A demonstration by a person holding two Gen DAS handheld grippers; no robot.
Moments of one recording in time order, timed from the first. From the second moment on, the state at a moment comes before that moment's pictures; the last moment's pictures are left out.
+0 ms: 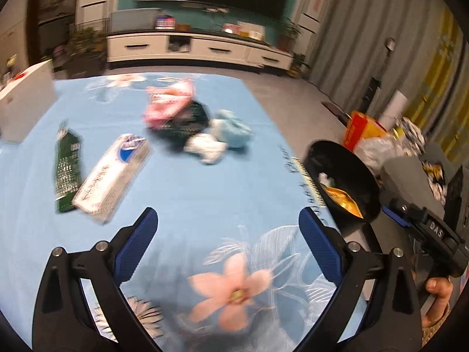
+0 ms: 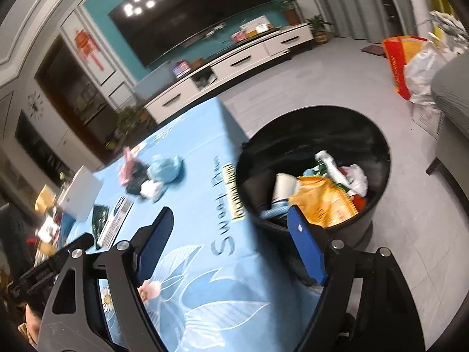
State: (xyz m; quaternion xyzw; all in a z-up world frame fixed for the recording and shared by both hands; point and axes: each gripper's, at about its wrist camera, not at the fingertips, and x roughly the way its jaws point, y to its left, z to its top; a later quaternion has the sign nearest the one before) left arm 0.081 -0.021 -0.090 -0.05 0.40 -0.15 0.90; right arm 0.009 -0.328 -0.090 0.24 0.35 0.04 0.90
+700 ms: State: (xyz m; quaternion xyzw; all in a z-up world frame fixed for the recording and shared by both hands) left arm 0.040 0.139 -0.105 -0.11 0.41 0.02 0.91; right arm 0.023 -0.189 -0.082 0.14 0.41 0.12 0.89
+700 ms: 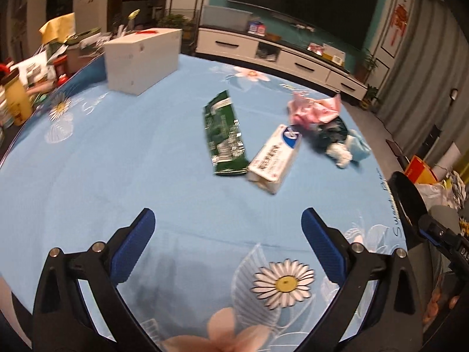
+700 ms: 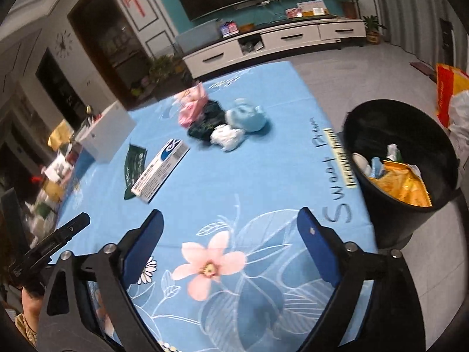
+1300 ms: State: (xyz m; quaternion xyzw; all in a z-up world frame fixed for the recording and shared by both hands) left arm 0.074 0.173 -0.123 -0.11 0.42 0.03 0.90; right arm 0.094 -0.077 -0.104 0.10 0.50 0.12 0.85
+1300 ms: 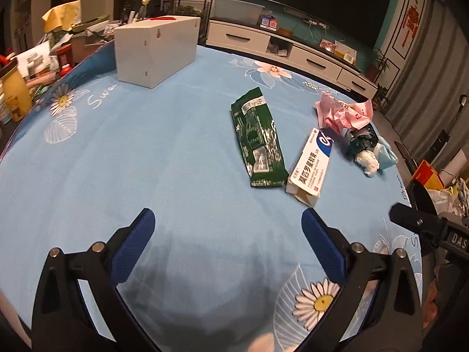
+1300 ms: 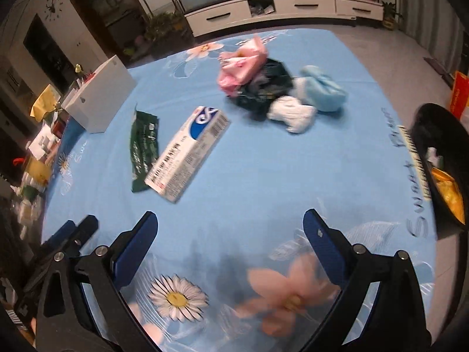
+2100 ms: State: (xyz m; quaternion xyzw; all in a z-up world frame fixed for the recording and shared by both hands) left arm 0.198 0.146 -0.161 -0.07 0.45 -0.03 0.89; right arm 0.173 -0.055 -0.122 0.12 0.51 0.12 0.84
